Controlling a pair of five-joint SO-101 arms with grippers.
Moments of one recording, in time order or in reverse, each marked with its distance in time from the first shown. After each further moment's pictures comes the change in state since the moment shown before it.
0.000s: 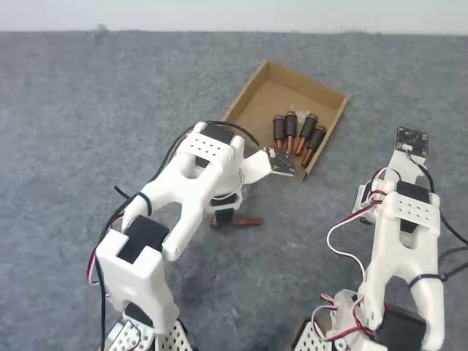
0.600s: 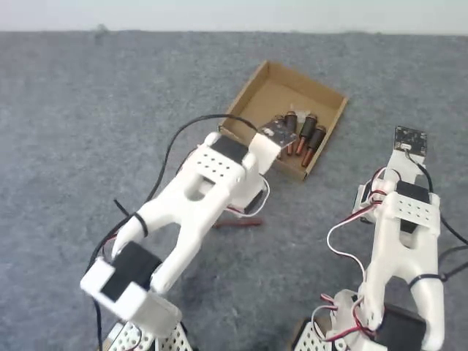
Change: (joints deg) left arm 7.6 -12.7 6.4 -2.7 45.3; right arm 0.0 0.0 0.0 -0.5 1.5
